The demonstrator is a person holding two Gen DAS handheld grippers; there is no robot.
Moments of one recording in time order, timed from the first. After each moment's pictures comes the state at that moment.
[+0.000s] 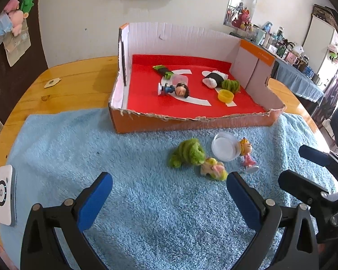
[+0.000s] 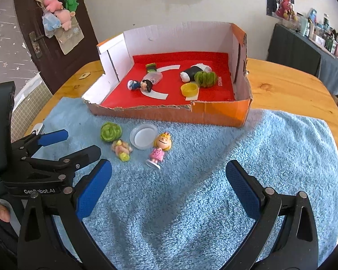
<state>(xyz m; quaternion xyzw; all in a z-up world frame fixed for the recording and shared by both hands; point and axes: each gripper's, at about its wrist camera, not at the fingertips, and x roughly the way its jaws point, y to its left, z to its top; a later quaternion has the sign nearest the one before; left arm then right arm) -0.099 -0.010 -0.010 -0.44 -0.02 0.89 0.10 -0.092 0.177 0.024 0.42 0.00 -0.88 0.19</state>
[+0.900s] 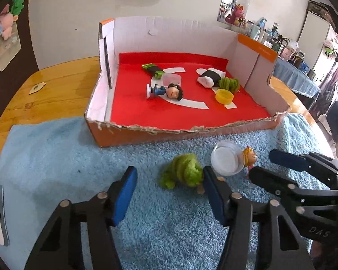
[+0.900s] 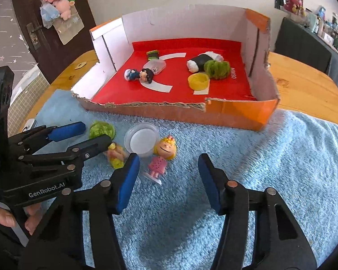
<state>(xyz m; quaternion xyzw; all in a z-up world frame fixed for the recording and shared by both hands) -0.128 0.001 -0.023 -0.45 -0.02 0.89 0.12 -0.124 0.157 0.000 0.45 0.02 -0.87 0.21</state>
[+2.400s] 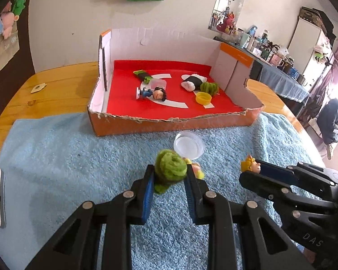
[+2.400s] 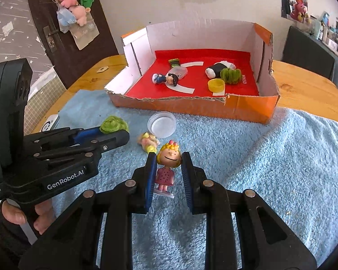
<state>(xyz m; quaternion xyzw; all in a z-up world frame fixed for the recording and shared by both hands) -0.087 0.001 -0.004 -0.42 -0.03 0.89 0.15 -0.075 0.155 0.021 0.42 0.01 -0.88 0.24</state>
